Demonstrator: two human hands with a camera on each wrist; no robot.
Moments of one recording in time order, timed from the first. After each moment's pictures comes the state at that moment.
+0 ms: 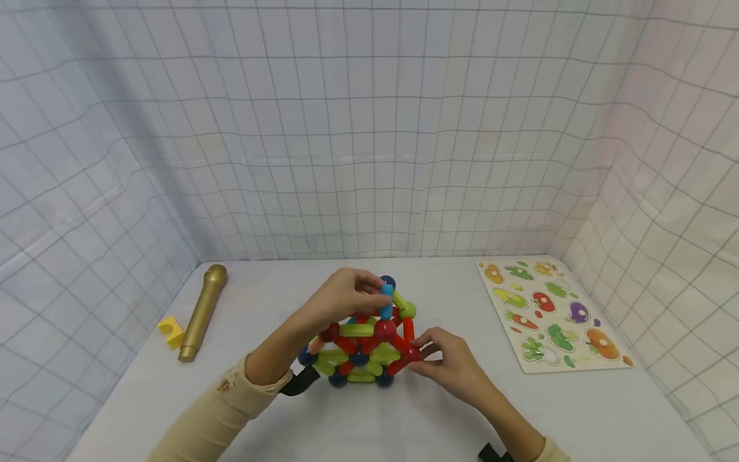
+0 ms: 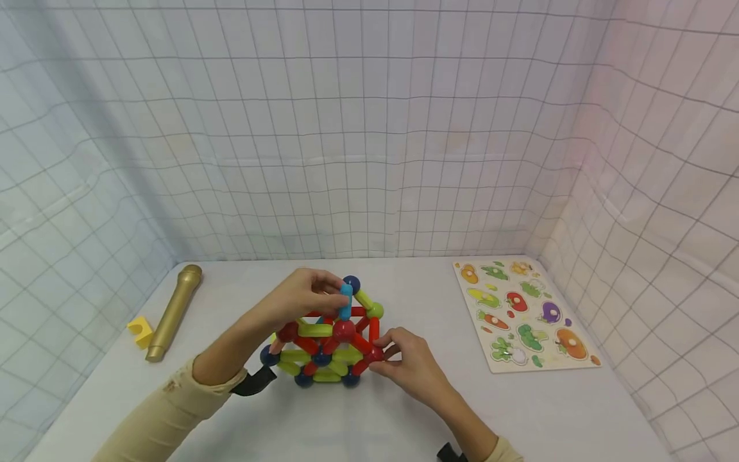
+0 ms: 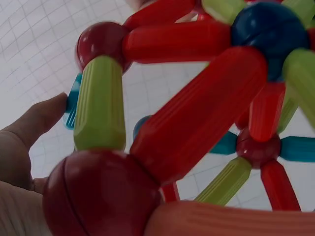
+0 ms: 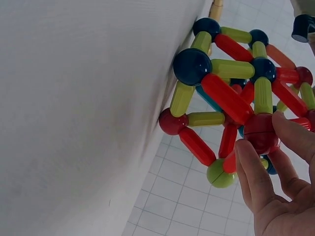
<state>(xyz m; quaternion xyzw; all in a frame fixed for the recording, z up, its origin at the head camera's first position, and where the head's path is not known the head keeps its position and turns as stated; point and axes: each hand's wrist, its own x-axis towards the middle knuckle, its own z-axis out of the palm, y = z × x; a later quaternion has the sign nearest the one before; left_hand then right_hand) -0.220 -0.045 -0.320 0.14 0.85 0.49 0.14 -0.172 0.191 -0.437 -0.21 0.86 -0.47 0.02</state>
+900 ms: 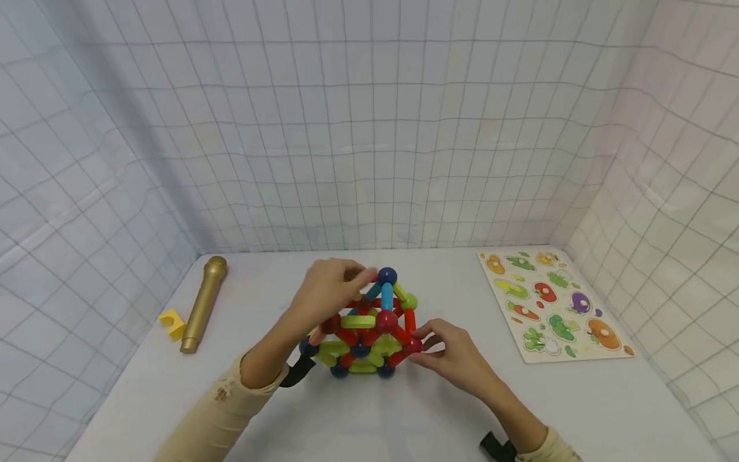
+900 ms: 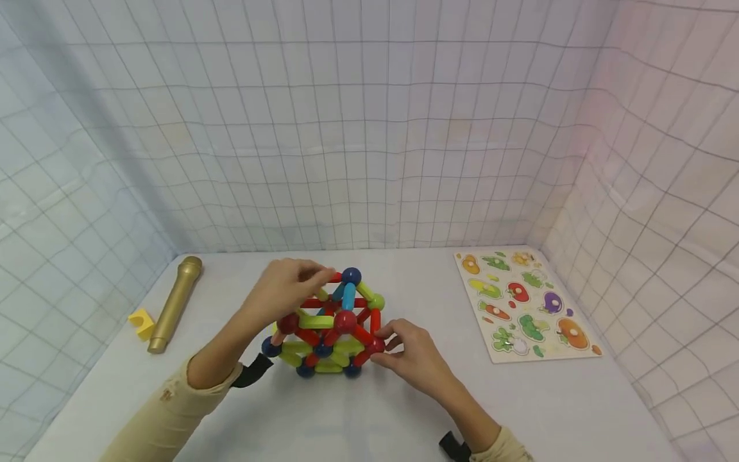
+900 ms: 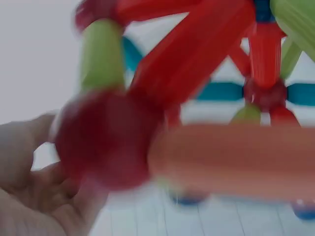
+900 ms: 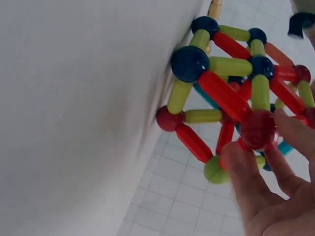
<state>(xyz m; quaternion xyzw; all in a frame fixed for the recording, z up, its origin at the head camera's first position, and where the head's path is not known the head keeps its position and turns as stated) -0.212 -0.054 -0.324 0.12 0.94 0.33 -0.04 -0.171 0.194 -0.434 -0.19 0.87 -0.45 0.01</state>
